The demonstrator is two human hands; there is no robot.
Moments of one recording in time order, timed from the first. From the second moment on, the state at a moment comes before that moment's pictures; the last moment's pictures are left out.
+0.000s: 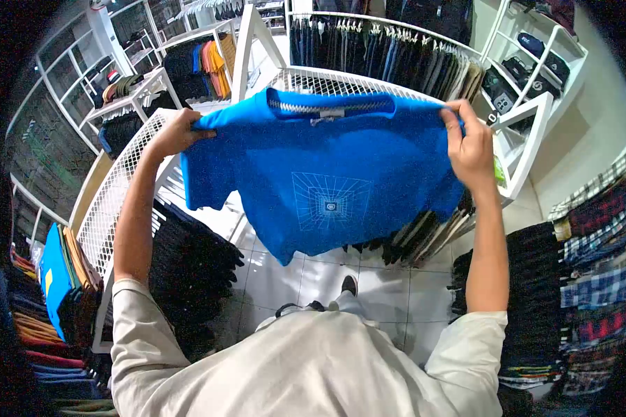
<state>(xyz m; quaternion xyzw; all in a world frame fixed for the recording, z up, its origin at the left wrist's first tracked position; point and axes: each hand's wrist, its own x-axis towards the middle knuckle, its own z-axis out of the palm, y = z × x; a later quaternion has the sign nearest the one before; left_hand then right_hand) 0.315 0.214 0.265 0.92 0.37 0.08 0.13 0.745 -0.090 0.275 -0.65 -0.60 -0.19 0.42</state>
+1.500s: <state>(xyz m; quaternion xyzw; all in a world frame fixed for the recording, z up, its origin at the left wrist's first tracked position) 0.423 0.115 0.234 0.60 0.23 0.38 0.67 0.625 0.006 0.178 -0.38 -0.44 0.31 0.75</state>
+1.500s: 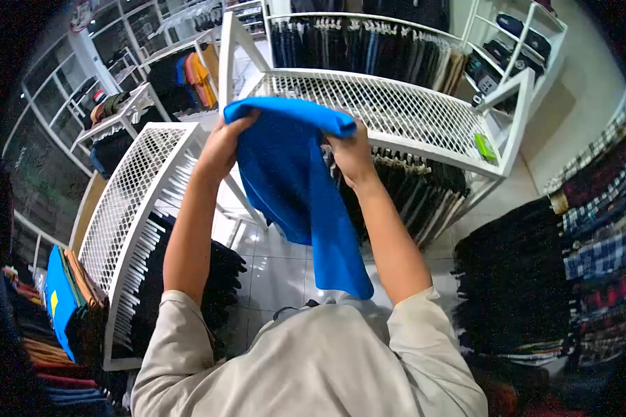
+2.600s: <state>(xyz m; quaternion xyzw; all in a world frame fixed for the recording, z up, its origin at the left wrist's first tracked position) 0.399 0.229 0.344 0.64 0.20 0.52 0.53 0.701 -0.136 -0.029 -0.70 -0.40 0.27 0.53</state>
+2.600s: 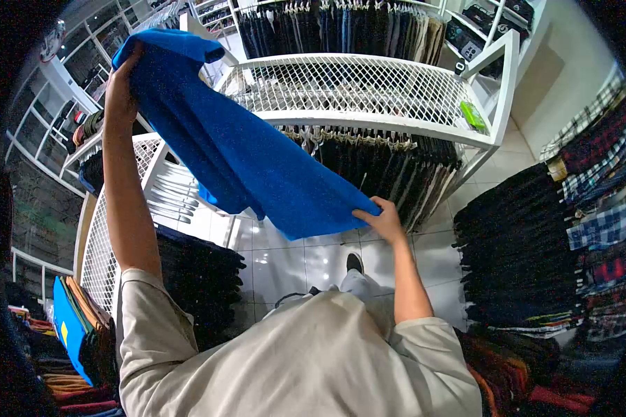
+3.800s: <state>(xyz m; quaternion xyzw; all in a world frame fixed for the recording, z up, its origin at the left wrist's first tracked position) 0.366 0.283 0.222 0.56 0.26 0.56 0.55 0.798 -0.129 0.069 -0.79 -0.26 -0.16 0.53</state>
